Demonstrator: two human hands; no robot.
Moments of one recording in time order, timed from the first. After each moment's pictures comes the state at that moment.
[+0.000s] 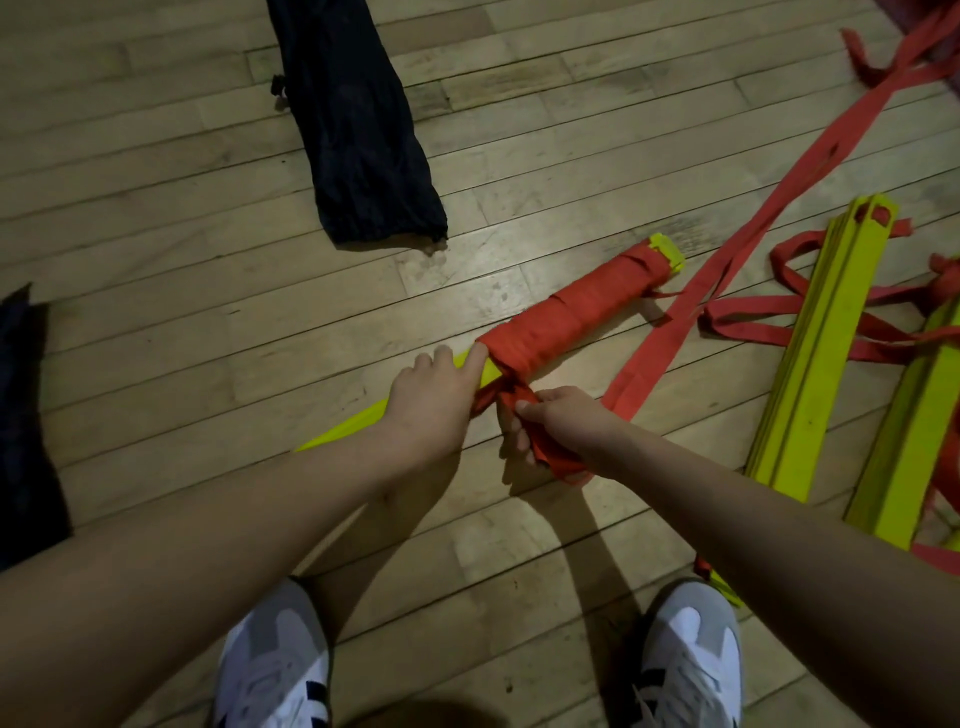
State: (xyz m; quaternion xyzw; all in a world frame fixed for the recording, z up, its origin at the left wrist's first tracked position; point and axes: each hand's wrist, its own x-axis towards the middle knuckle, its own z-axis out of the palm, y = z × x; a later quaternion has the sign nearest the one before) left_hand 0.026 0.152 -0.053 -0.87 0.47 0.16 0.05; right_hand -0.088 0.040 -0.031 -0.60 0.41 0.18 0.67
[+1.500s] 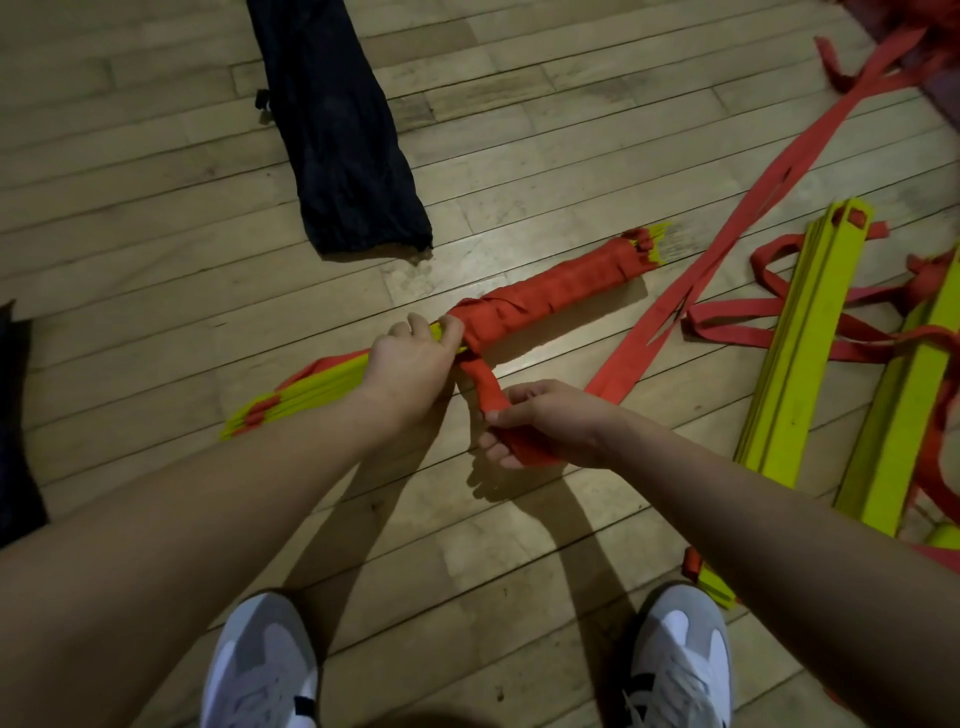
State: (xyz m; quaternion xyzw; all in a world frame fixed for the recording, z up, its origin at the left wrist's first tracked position) left_hand 0.059 0.132 -0.053 -0.85 0.49 0.07 0.17; right_hand -0.081 0.027 -0.019 -0.49 0.38 0.25 0.75
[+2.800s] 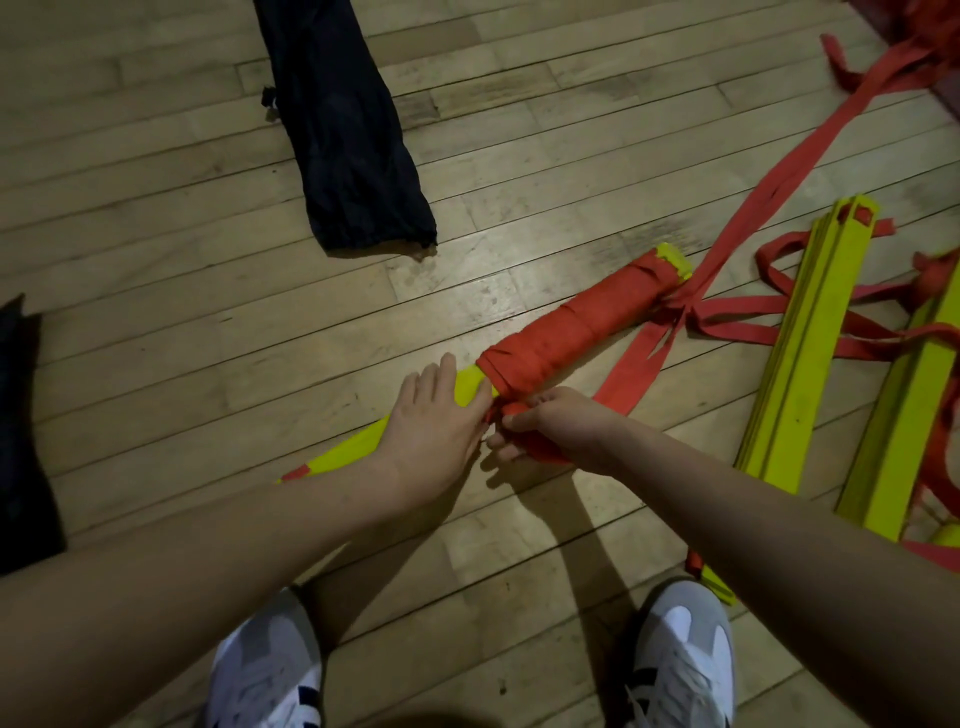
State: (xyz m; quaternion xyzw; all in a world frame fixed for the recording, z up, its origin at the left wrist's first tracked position) left_hand 0.006 0.169 -0.063 -0.82 0.57 0.04 0.05; right_hand -0.088 0.035 -0.038 -0.52 0.43 0.20 0.71
